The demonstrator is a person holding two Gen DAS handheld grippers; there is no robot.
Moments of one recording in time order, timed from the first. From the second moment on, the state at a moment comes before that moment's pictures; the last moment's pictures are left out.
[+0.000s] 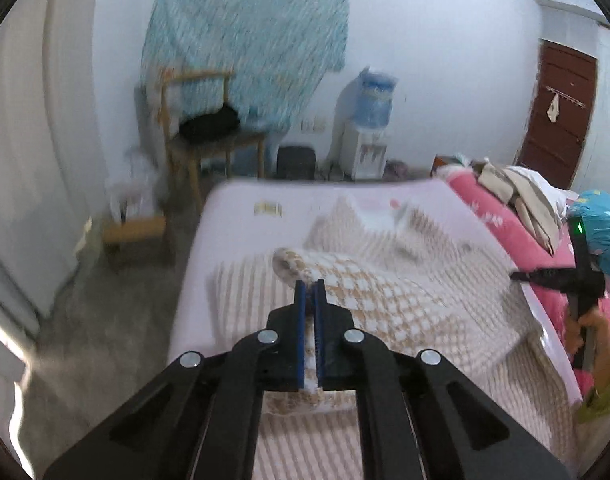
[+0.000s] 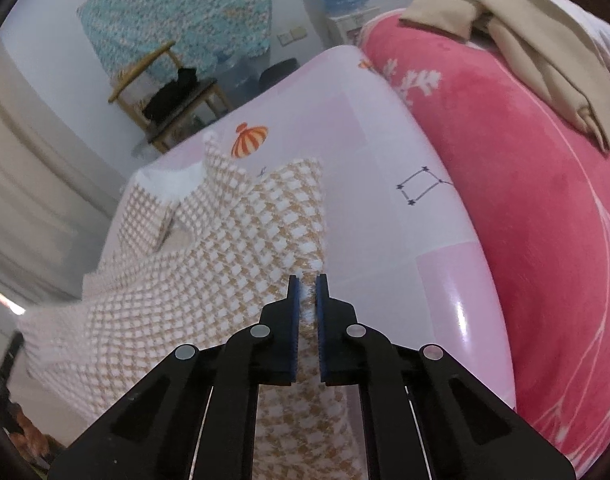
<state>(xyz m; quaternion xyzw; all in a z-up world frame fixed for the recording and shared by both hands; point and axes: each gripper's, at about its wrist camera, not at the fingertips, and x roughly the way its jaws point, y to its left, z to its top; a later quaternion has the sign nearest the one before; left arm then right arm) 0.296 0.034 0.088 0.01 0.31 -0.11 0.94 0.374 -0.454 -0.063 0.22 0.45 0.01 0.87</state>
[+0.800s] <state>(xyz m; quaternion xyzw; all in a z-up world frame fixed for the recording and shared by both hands) 0.351 0.092 -0.002 -0.05 0.40 -0.03 0.92 0.383 -0.439 -0.035 0.11 0.42 0.01 0.90</state>
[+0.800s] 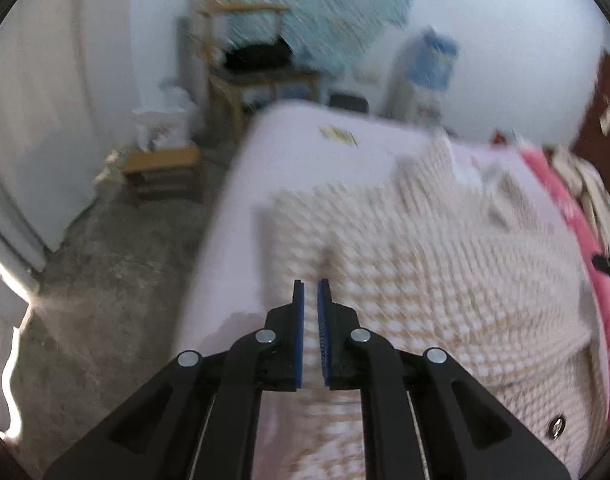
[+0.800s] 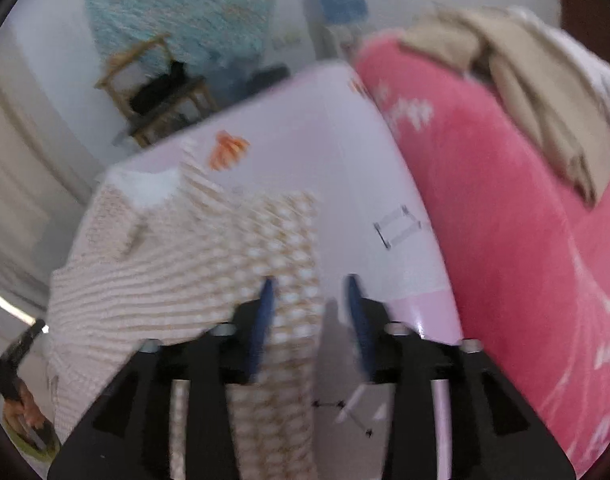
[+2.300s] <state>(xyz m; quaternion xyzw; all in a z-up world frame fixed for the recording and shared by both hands) 0.382 0.040 -0.029 0.00 0.45 -0.06 0.89 0.445 -0.393 -0.066 0.01 0.46 0.02 0.89</state>
